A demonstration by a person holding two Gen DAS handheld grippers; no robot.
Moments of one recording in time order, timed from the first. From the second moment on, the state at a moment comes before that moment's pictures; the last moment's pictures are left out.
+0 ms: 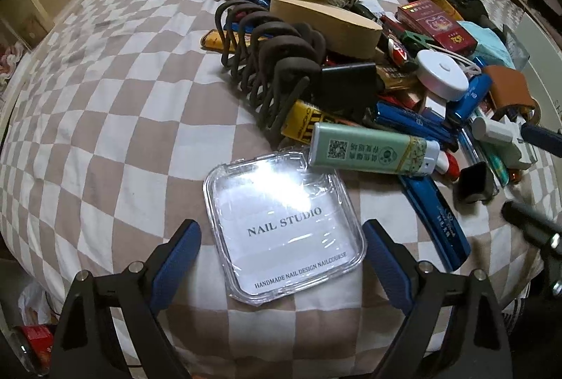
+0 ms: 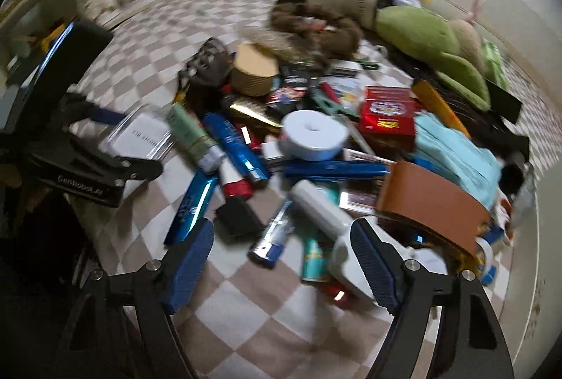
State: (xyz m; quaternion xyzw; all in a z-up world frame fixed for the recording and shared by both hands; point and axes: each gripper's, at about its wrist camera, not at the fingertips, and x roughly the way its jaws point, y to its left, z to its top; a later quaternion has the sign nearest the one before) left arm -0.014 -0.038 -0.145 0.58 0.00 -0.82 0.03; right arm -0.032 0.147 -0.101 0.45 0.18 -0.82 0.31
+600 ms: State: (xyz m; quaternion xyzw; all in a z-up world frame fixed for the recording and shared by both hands) left arm -0.004 -0.038 -0.146 0.57 -0.01 -0.82 0.04; right arm -0.039 0.116 -0.119 0.48 0.21 -0.78 0.35
